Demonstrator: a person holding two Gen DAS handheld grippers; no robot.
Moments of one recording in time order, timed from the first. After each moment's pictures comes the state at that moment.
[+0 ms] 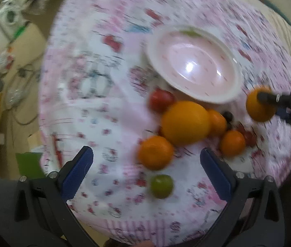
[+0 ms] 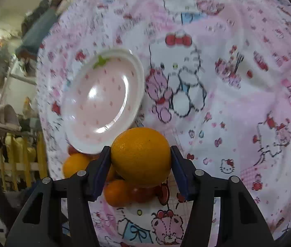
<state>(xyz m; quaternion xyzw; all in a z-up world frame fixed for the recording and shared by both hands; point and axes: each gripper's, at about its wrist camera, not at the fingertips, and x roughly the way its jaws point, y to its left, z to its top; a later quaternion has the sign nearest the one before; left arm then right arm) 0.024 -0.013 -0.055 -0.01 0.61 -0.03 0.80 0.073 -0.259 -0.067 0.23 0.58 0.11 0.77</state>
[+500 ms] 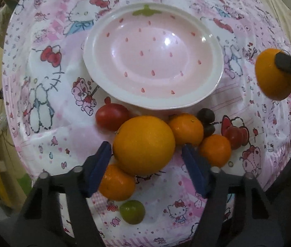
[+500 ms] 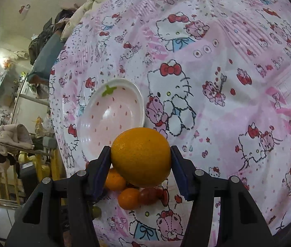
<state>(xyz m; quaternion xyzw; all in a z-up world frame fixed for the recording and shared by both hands) 0.074 -0.066 -0.081 0.05 0.66 -0.10 0.75 0.075 -0.286 -0.039 0.28 0.54 0.11 0.78</state>
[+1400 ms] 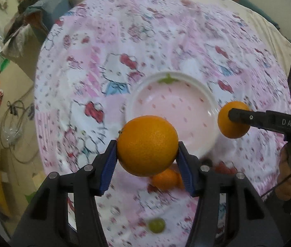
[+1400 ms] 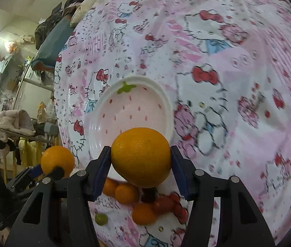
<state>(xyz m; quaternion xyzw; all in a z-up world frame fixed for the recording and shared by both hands) 0.105 -0.015 0.012 0.03 0.55 -0.08 0.83 0.124 -0.245 -0.043 0.25 0.57 0.16 0.77</state>
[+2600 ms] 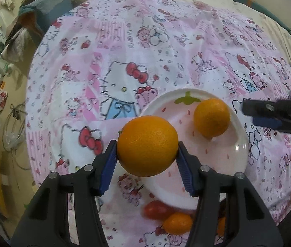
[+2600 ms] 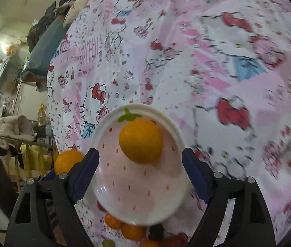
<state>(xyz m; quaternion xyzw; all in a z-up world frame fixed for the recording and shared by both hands) 0.162 -0.027 -0.033 0.04 0.54 -0.05 0.84 0.193 -0.238 -0.060 0.26 0.58 0.16 0.75</state>
